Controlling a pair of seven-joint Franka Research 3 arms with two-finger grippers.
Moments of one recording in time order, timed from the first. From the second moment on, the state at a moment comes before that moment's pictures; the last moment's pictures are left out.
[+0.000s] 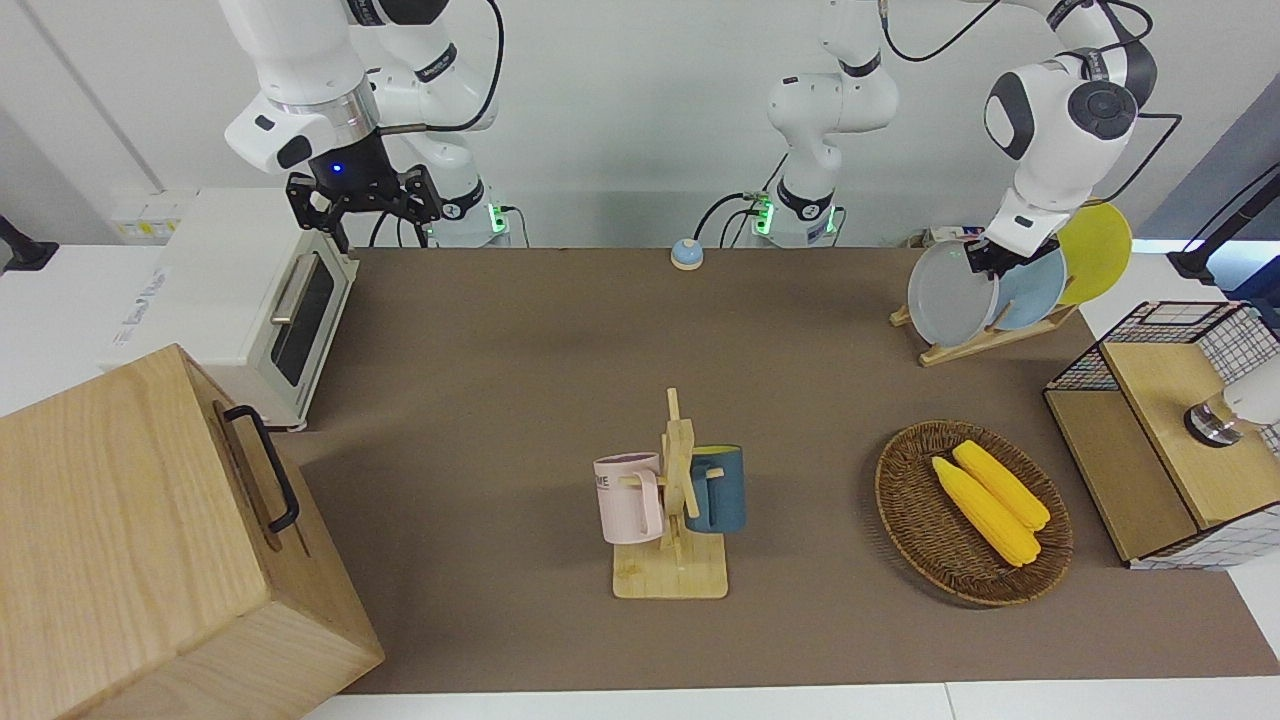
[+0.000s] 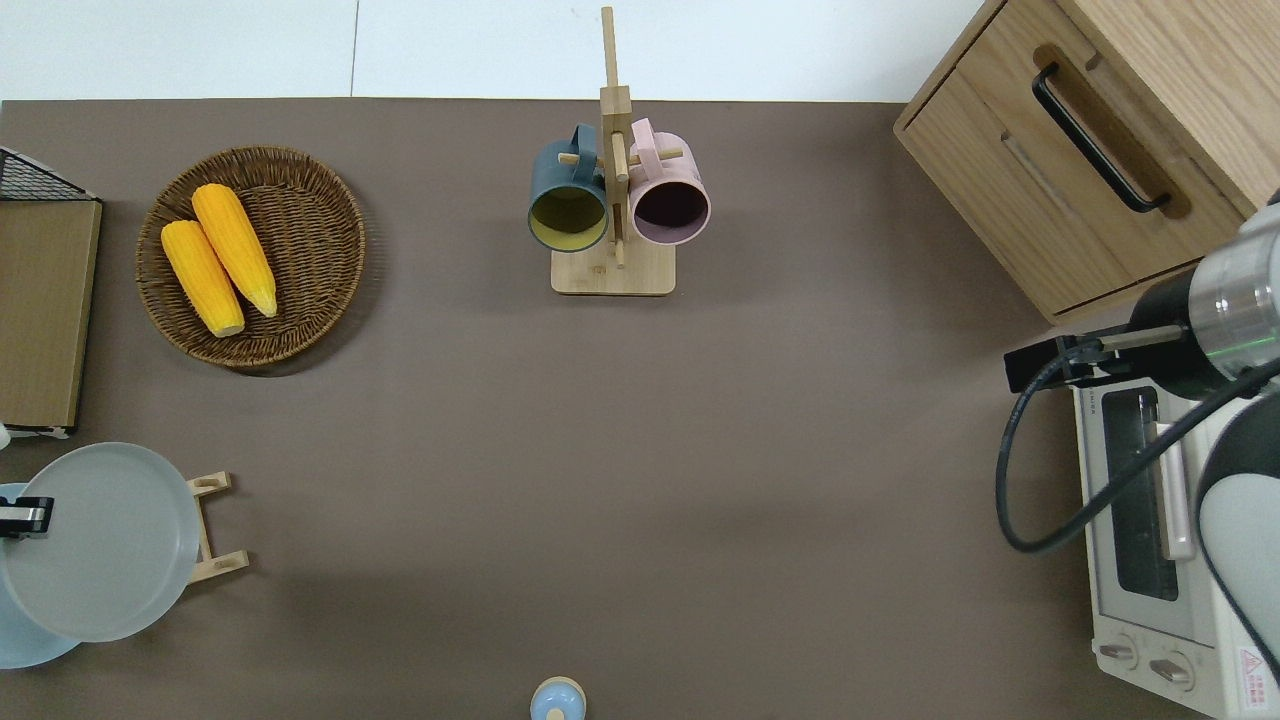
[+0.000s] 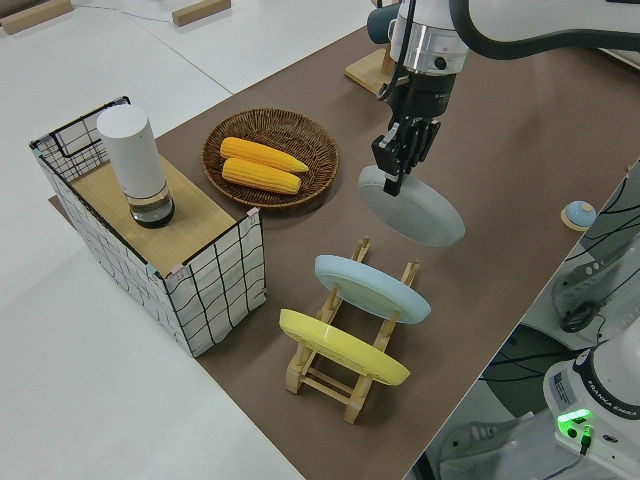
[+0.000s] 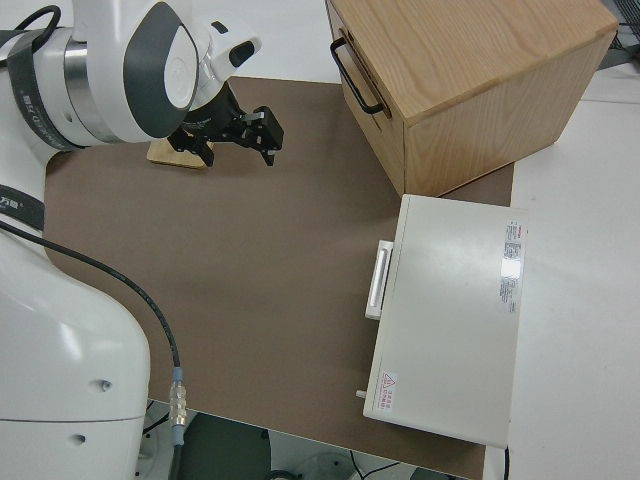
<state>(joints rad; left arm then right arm) -0.01 -0.23 0.15 -2.02 0.29 1.67 0.13 -0.15 0.02 0.28 -1.49 -0.02 1.48 0.04</state>
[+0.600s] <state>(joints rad) -0.02 -0.22 0.06 -1.97 0.00 1.58 -0.09 -0.15 0.02 0.28 -1.49 -0.02 1.48 0.04</state>
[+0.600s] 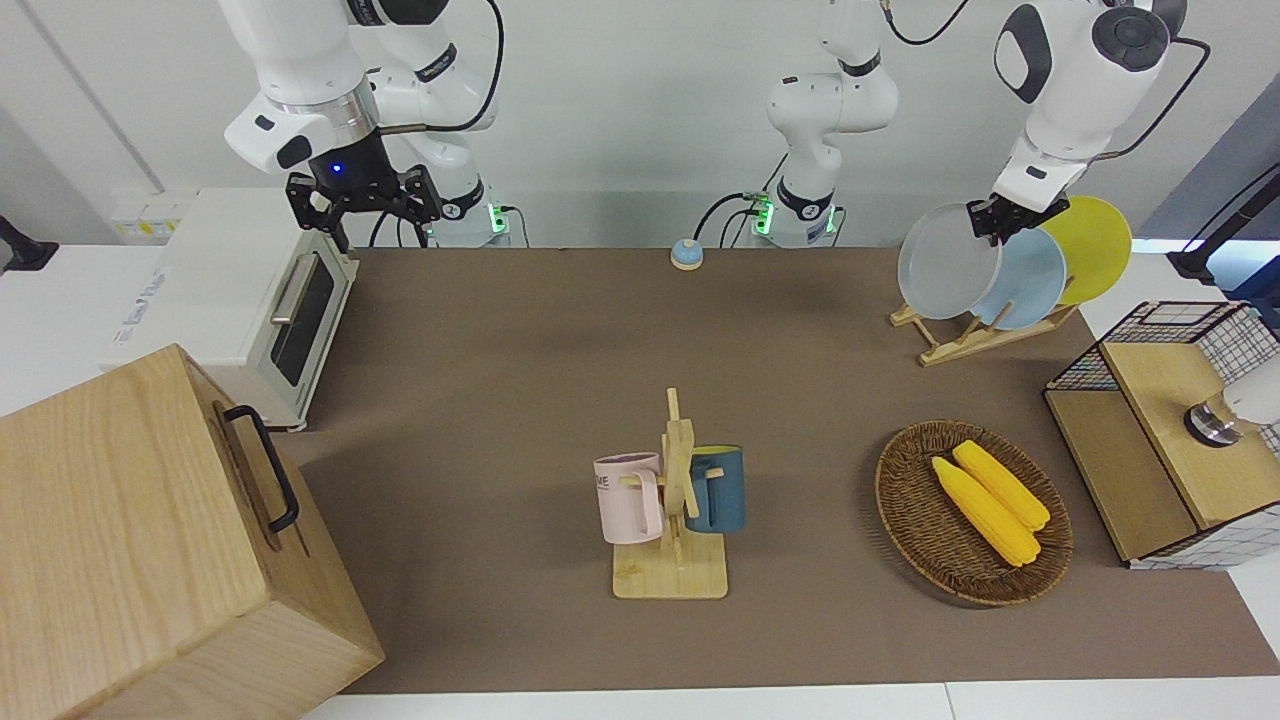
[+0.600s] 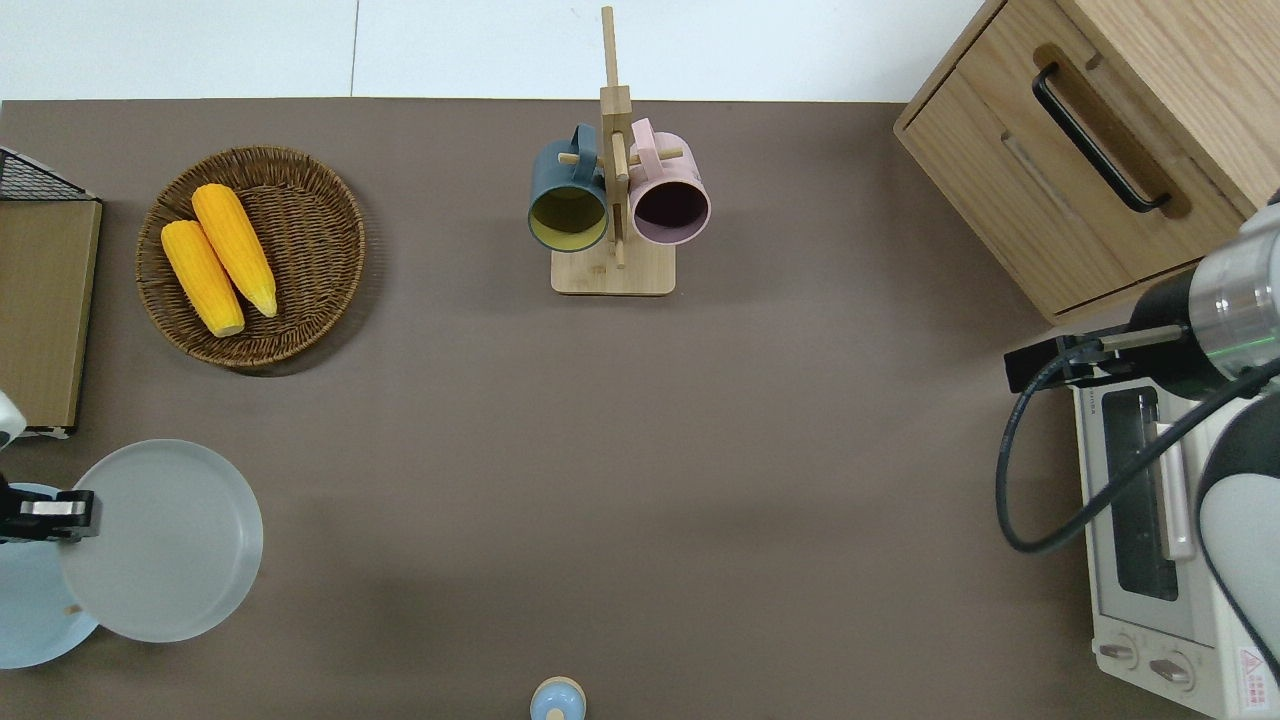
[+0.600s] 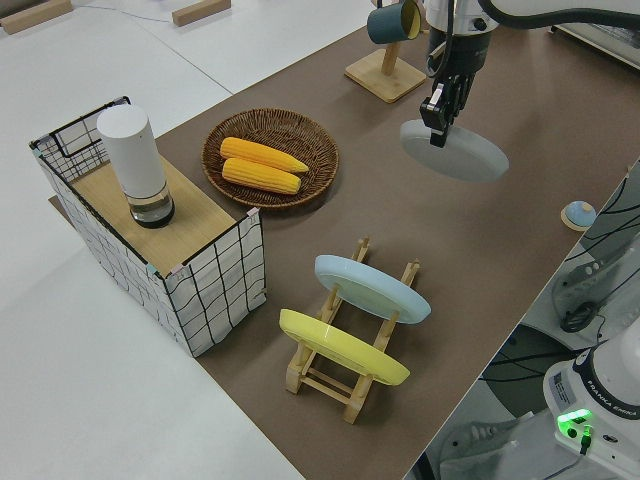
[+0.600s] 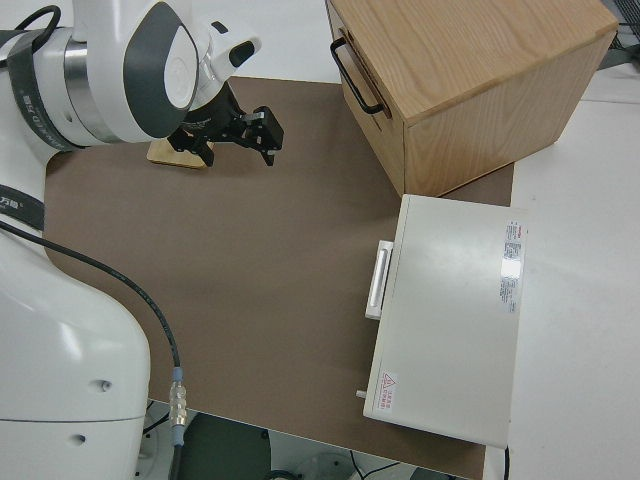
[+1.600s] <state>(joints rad) -0.02 -0.22 0.01 -2.24 -0.23 1.86 -0.12 -0.15 0.02 0.28 -1.49 -0.02 1.48 0.04</state>
